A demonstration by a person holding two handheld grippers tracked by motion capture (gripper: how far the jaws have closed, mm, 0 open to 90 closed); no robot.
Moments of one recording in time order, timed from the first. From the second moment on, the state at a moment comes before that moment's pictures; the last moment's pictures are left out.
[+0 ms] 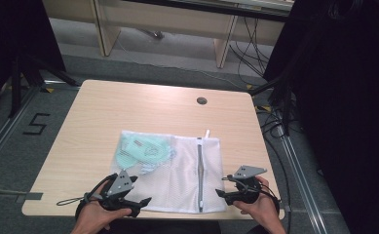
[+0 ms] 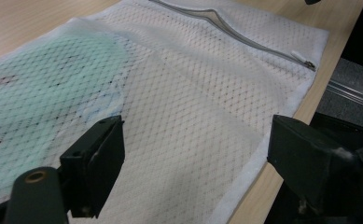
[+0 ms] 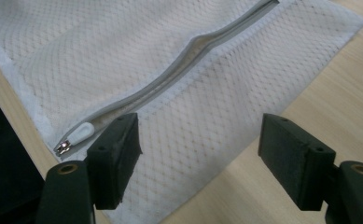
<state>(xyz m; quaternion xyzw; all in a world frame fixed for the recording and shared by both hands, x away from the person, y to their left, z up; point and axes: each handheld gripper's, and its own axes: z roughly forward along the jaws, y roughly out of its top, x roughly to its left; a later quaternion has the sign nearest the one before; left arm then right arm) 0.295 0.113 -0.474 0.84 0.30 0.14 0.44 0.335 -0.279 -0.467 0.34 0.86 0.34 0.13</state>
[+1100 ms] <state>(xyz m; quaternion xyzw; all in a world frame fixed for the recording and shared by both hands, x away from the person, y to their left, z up) 0.294 0.060 -0.490 0.87 0.22 0.11 0.42 0.330 -0.237 -0.475 0.22 0.93 0.30 0.04</state>
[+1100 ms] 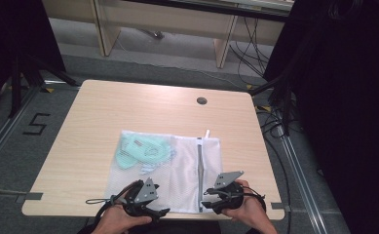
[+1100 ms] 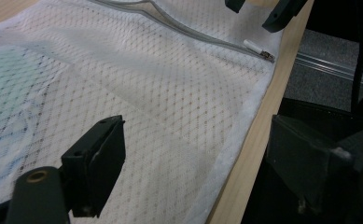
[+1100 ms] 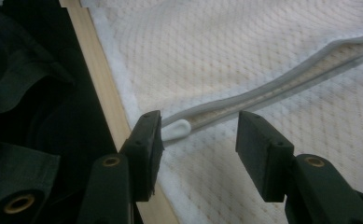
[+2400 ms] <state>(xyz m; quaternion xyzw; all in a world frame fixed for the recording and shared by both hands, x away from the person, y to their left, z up) 0.296 0.057 -0.490 0.87 0.23 0.11 0.43 0.335 -0.215 -0.485 0.16 0.95 0.26 -0.03</state>
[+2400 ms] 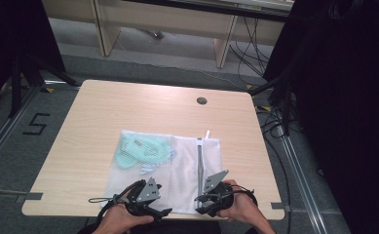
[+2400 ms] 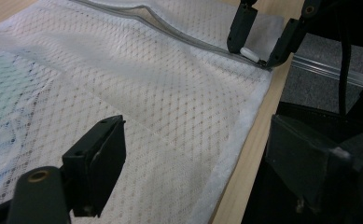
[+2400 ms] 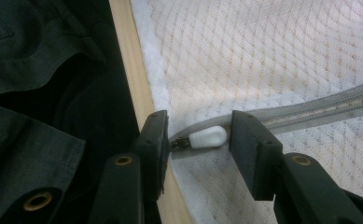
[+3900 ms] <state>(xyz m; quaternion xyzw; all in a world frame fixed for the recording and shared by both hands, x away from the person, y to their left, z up) 0.291 0.050 -0.490 0.87 0.21 0.09 0.44 0.332 -0.220 -0.475 0.16 0.95 0.28 -0.03</state>
